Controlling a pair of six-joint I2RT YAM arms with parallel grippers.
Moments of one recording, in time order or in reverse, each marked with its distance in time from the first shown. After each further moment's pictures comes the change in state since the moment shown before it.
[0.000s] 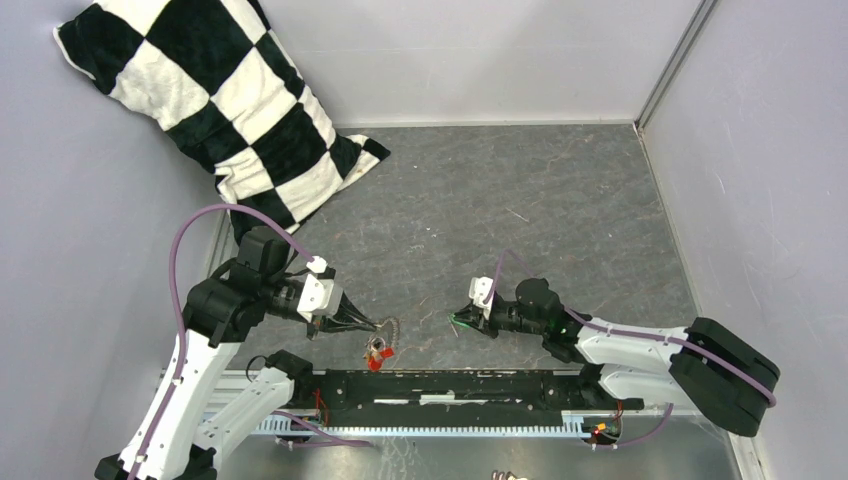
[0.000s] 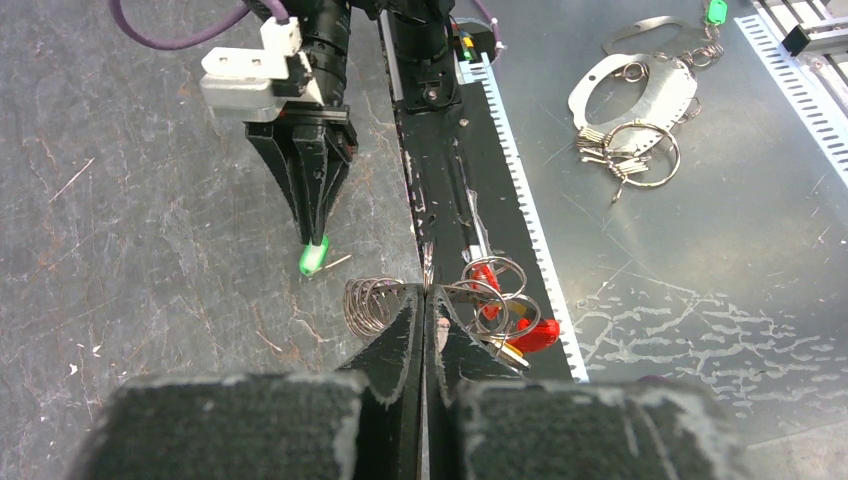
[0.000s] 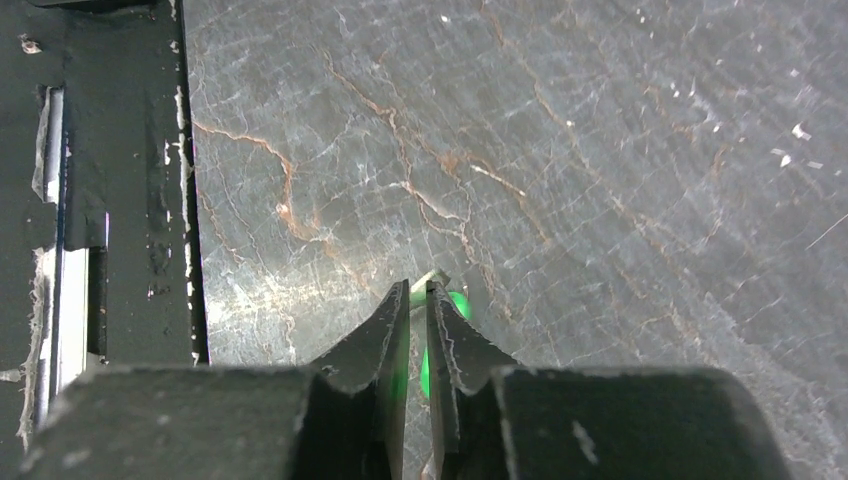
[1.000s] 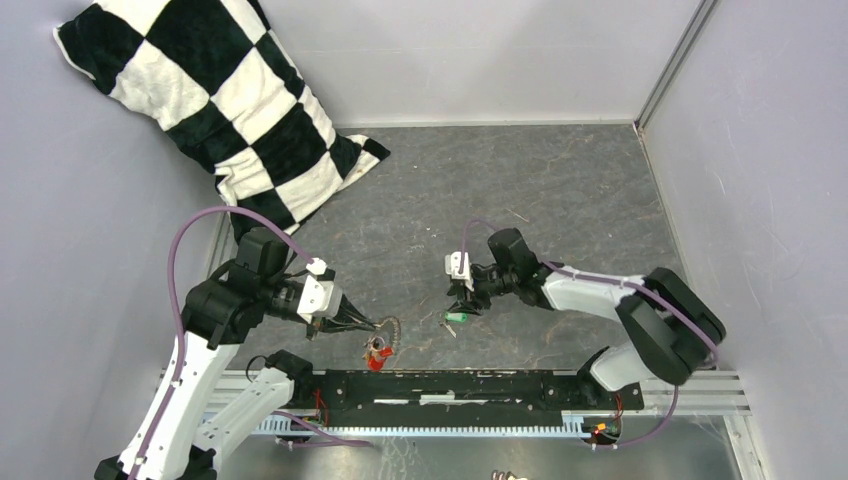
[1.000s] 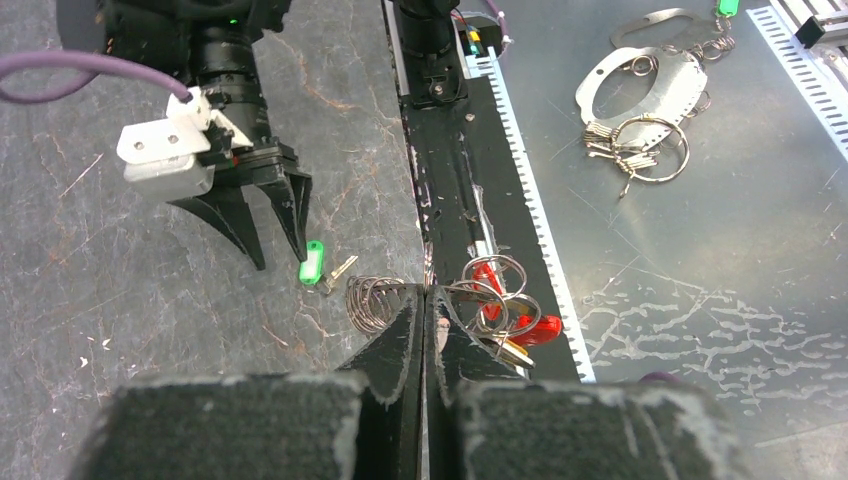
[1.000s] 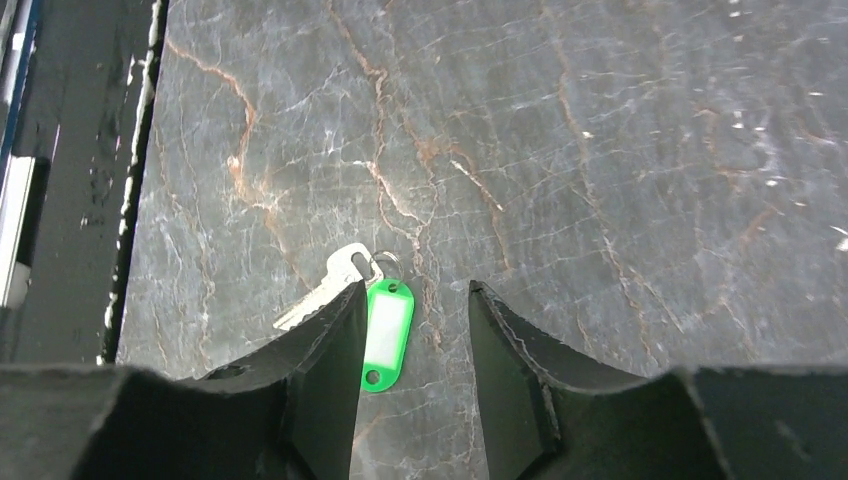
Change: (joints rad) left arm 0.000 -0.008 0.000 -0.001 -0.016 0.005; right arm -0.189 0.319 0.366 -0.401 -0.323 -0.317
